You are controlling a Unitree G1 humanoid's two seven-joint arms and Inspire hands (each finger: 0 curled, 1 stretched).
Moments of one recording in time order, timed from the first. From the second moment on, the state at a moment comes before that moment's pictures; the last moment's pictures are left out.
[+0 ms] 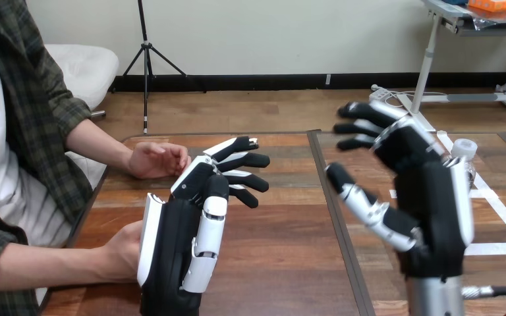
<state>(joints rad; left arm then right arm) 0.22 -0.05 -0.19 0.13 0.18 -0.91 0.08 0.05 -0.01 -0.02 0.17 -0.03 -0.89 0.03</state>
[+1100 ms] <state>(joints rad) 0.22 -0.05 -0.20 0.17 0.20 -0.93 0.10 -0.08 -0.04 -0.20 0.20 -0.16 -0.92 -0.18</state>
